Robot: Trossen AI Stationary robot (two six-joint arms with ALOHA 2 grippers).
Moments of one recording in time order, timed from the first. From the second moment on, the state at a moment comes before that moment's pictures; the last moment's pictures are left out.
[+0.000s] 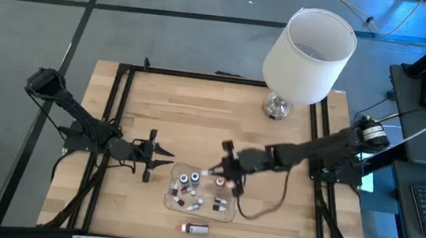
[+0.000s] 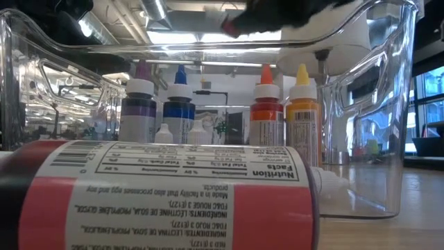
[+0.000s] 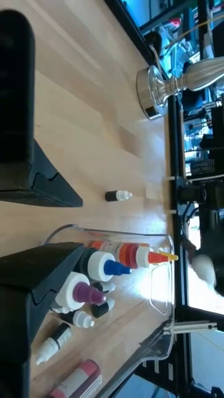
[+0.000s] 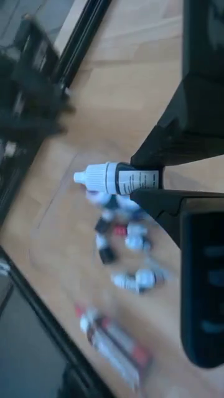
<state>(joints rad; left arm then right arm) -0.53 1.06 0.22 0.56 -0.59 -0.14 0.28 1.59 1.00 0.08 0.08 -0.26</state>
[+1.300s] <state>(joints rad) -0.53 1.06 0.22 0.55 -0.58 -0.14 0.46 1.99 1.42 -0.42 0.10 0.10</state>
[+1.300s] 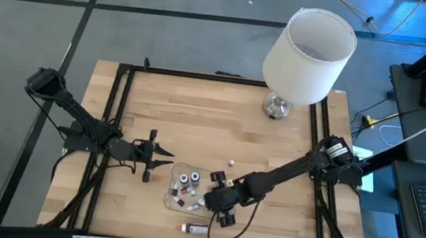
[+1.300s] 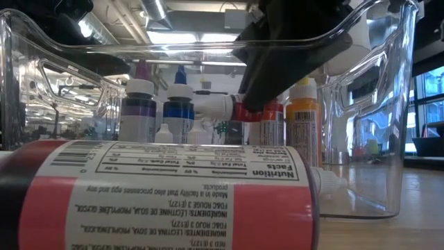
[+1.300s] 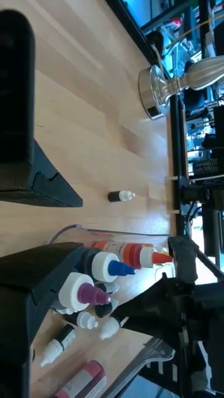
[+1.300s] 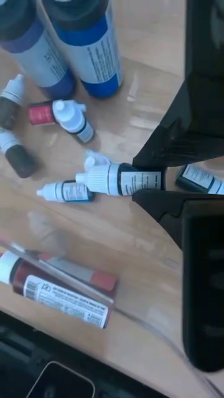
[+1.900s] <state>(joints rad) -0.53 1.06 0.22 0.55 -0.58 -0.14 0.46 1.99 1.42 -0.43 0.09 0.10</state>
